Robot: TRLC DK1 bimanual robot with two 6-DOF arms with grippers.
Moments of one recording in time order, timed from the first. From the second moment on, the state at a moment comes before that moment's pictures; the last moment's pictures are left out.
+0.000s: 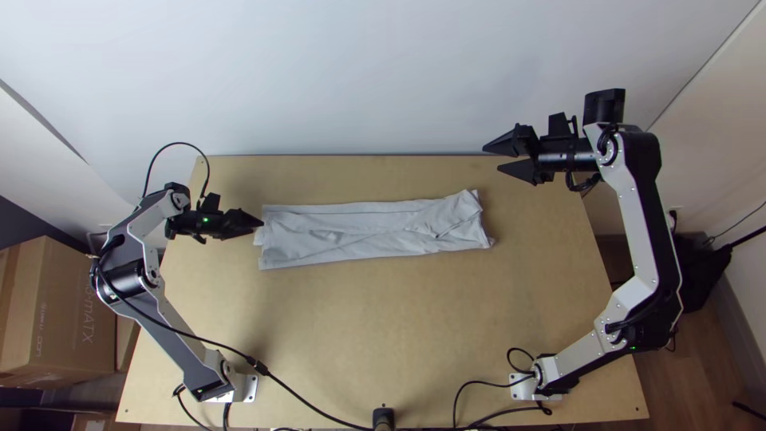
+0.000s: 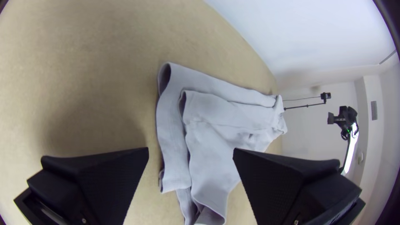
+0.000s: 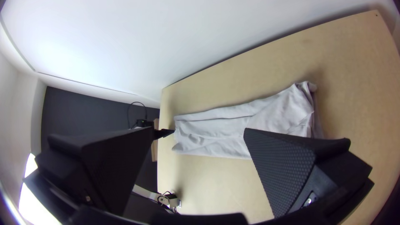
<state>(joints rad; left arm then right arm) 0.40 2.02 1.44 -0.92 0.84 0.38 0.01 1.69 1.93 -1.09 -0.81 0.46</state>
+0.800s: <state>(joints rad) 0.17 1.92 1.29 -0.67 0.72 0.26 0.03 1.72 2.07 -1.15 -0.82 0.46</state>
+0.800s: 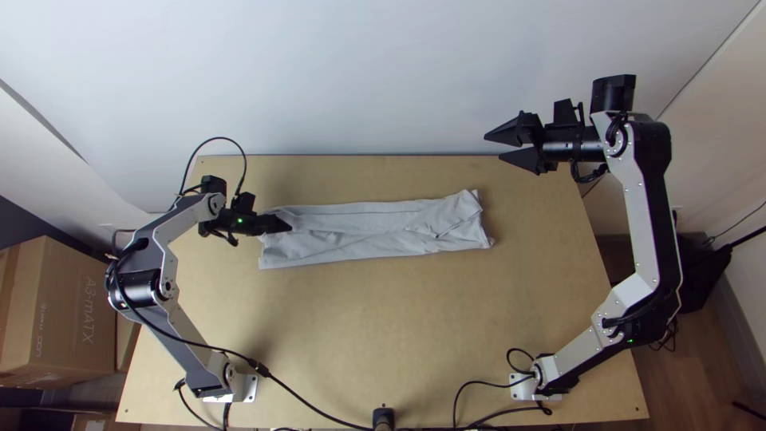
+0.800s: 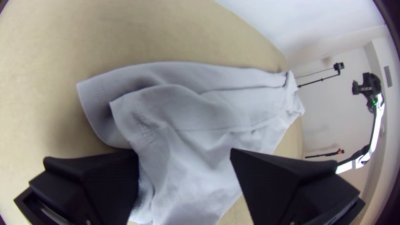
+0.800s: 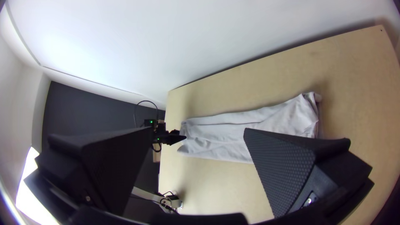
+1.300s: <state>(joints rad) 0.28 1.89 1.22 -0.74 0.64 0.32 0.02 1.72 2.03 -1.15 -0.82 0.44</state>
